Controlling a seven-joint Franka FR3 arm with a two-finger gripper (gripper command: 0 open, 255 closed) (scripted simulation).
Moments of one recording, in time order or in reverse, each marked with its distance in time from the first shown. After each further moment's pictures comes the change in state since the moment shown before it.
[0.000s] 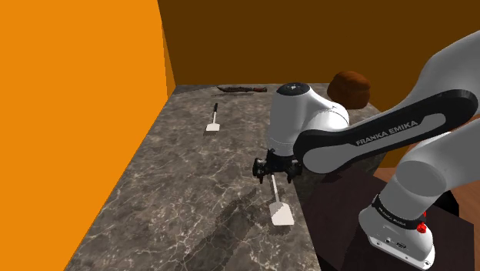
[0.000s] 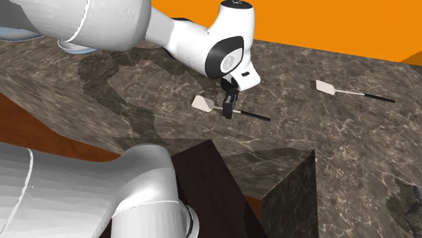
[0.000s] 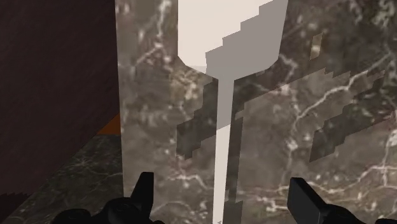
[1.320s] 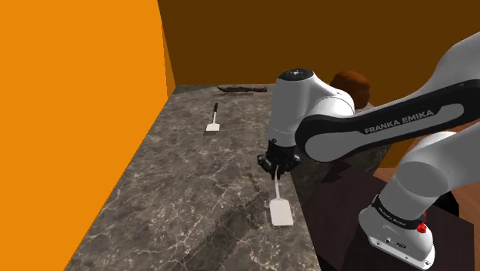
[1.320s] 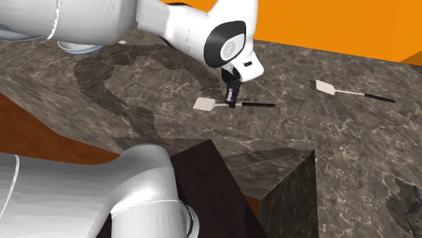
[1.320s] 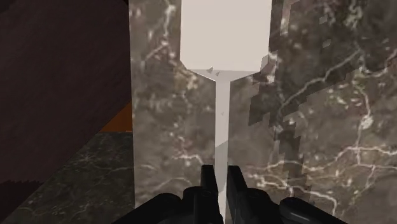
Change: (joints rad) arm 0.025 -0.066 -0.057 0.038 0.002 -0.103 -0.019
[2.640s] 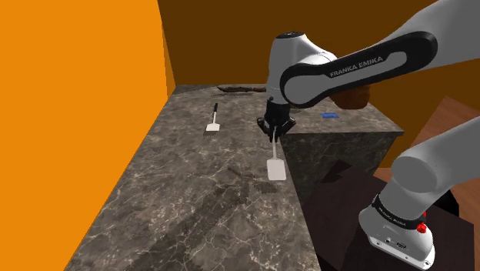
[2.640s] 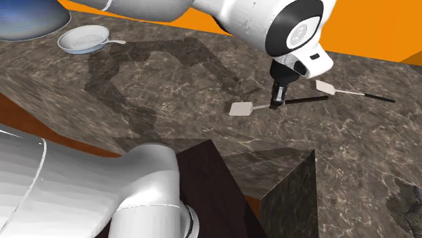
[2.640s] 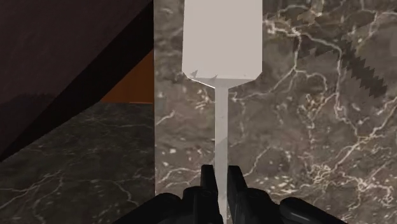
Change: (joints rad) arm -0.162 0.098 -0.178 0.150 -0.164 -0.080 -0.189
